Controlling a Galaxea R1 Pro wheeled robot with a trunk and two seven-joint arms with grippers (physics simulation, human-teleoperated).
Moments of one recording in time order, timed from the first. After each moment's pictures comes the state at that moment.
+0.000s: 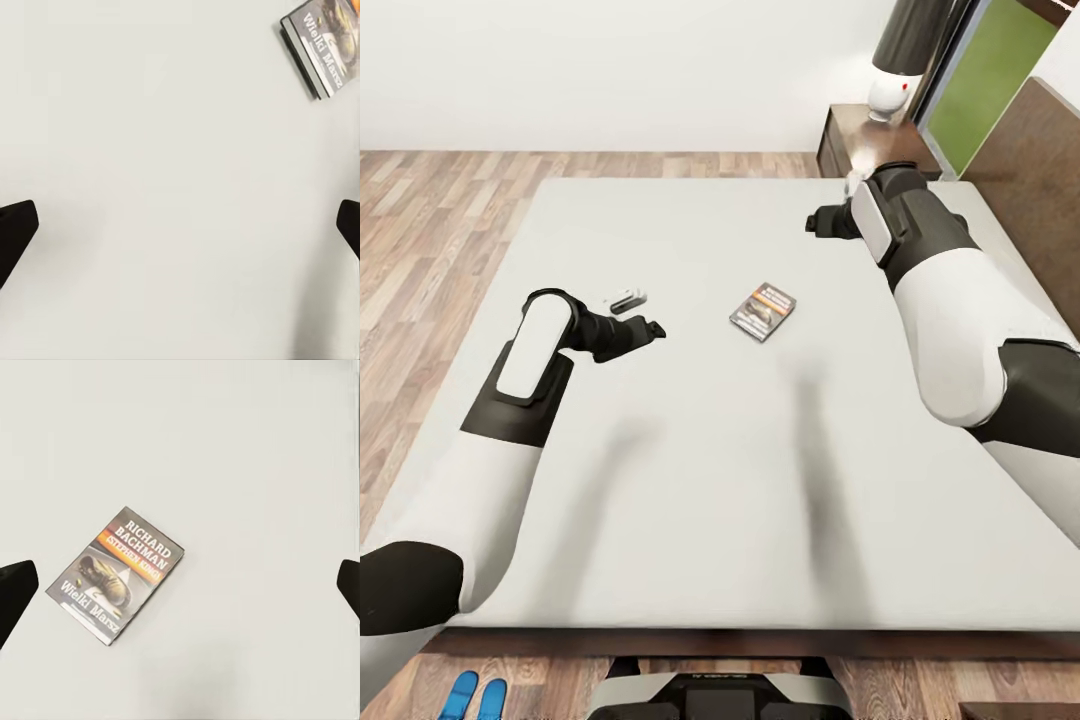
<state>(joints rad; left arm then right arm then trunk) -1.20 0.03 -0.23 -1.25 1.31 0.98 0.97 -1.79 0.09 -0.12 -0.43 0.11 0.73 -0.11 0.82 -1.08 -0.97</state>
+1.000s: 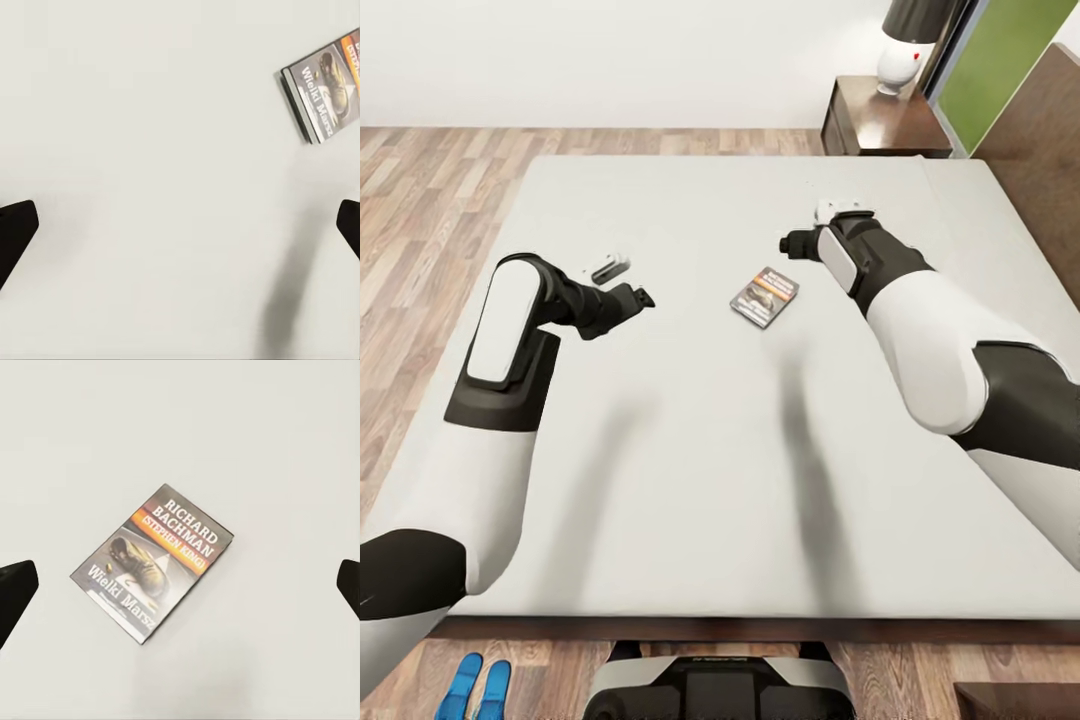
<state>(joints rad) -1.25 0.01 -0.20 -1.38 1.45 0.91 1.21 -1.78 0.14 -0.12 -0.25 0.11 0.46 -0.10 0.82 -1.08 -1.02</state>
